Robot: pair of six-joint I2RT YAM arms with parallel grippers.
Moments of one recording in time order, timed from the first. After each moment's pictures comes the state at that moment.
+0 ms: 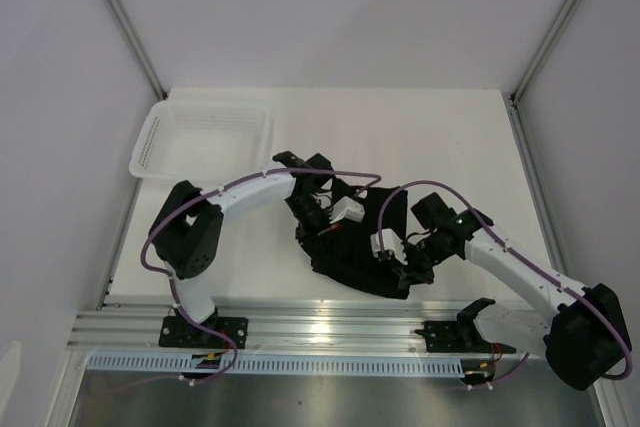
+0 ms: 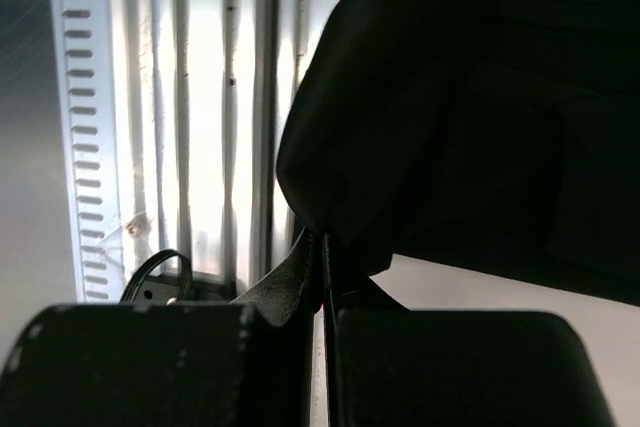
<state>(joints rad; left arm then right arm) -0.74 1.80 1.33 -1.13 0.73 0.64 0.56 1.10 0.71 -0.98 -0.69 -0.95</state>
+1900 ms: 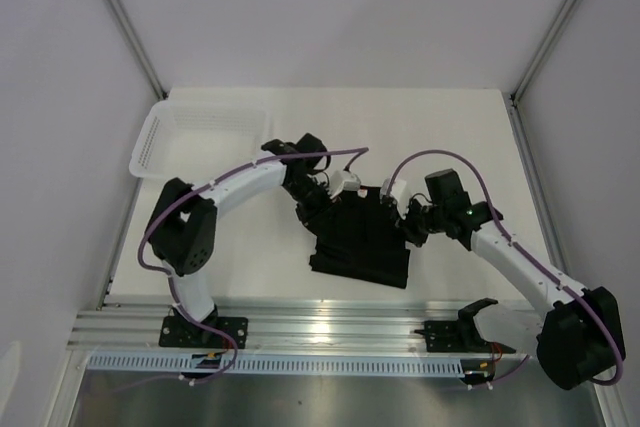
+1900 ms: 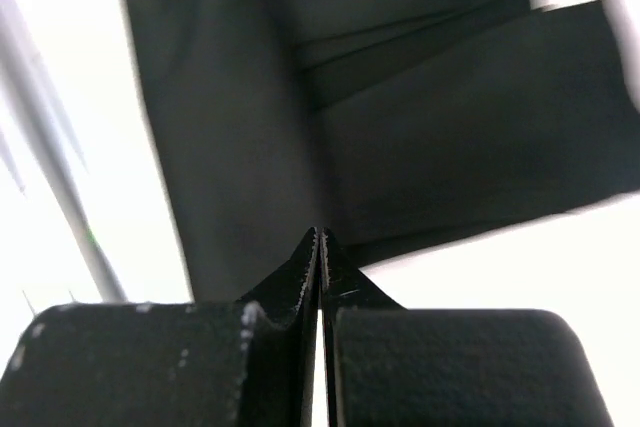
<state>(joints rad) -0.63 1.81 1.41 -0.98 0.66 0.44 0.41 1.13 0.77 -0.55 -0.51 -0.54</state>
